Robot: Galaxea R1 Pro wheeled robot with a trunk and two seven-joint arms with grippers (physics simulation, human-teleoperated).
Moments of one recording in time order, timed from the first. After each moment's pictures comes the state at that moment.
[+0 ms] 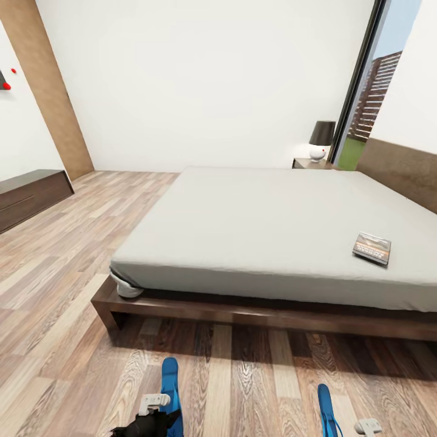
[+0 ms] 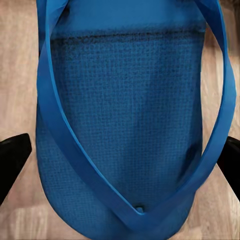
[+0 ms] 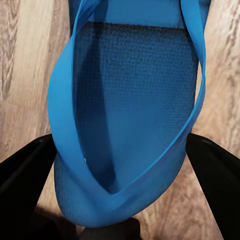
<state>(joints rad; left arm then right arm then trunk) -0.48 0.02 0.15 -0.10 0.02 -0.14 -0.51 -0.43 -0.38 0.37 -0.10 -0.46 -0.01 0.79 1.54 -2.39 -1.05</state>
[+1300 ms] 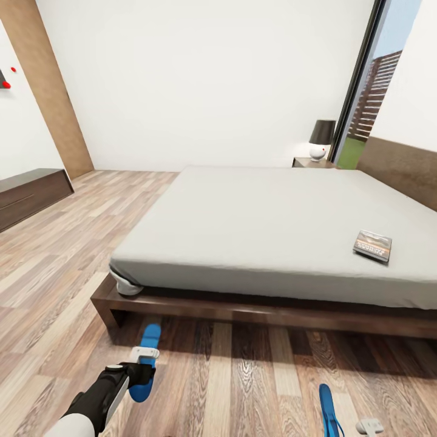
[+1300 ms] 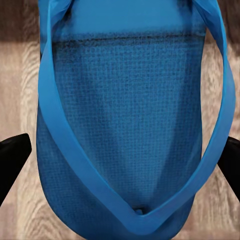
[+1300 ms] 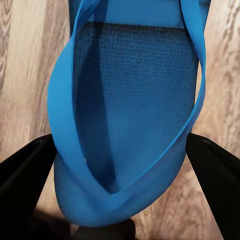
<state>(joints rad) -0.54 0.02 0.14 -0.49 -0.22 0.33 -0.13 -0.43 -0.39 0.37 -0.10 -0.46 -0.01 0.79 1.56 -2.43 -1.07</state>
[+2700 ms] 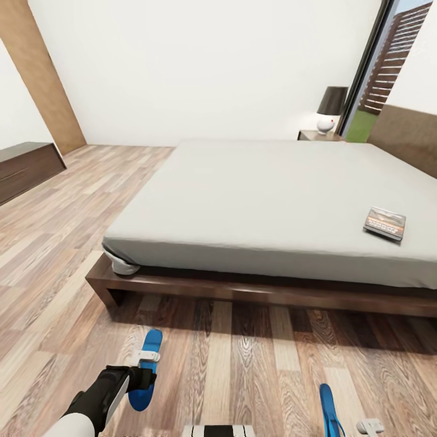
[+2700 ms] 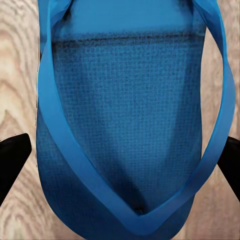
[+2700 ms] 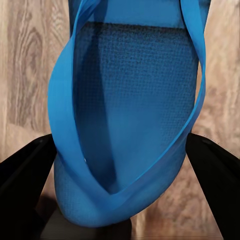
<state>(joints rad) -0.54 0.02 0.13 -0.50 -0.22 0.42 -0.17 -0.43 -0.39 0.37 -0.10 -0.46 -0.01 0.79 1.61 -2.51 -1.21</state>
